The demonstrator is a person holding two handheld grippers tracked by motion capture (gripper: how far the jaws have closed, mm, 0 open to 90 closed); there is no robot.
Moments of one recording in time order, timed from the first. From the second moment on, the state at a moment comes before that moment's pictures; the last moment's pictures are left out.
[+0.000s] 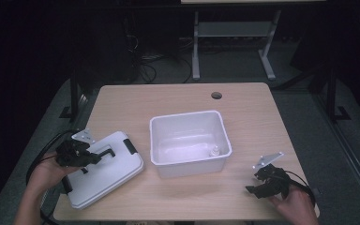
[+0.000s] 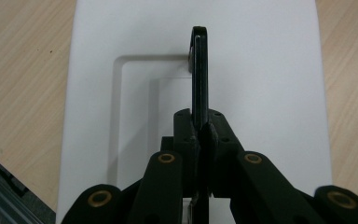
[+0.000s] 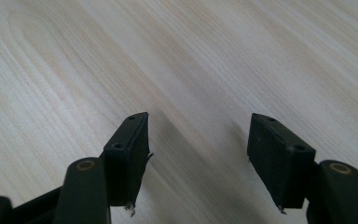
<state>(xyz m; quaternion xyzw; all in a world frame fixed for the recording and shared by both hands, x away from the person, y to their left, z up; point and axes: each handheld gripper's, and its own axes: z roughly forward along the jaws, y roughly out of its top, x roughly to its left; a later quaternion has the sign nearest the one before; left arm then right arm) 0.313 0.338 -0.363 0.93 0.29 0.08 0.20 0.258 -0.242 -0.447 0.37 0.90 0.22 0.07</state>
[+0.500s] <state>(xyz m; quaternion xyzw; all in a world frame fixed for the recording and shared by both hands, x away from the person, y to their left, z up) 0.302 0.345 -0.327 0.93 0.27 0.09 0.22 0.258 -0.242 -0.447 0.37 0.90 0.22 0.08</state>
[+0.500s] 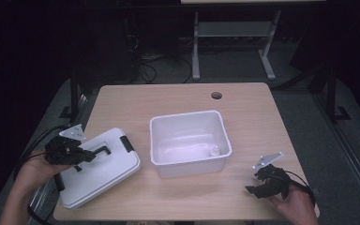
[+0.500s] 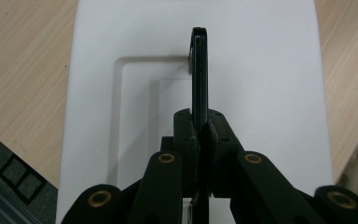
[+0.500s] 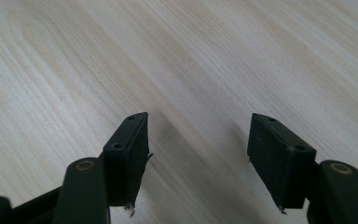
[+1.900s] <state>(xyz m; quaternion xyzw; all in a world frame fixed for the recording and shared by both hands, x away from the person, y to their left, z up) 0.305 0.313 -0.230 0.94 0.22 0.10 0.25 0.257 -0.241 -0.445 0.37 0.90 0.23 0.08</state>
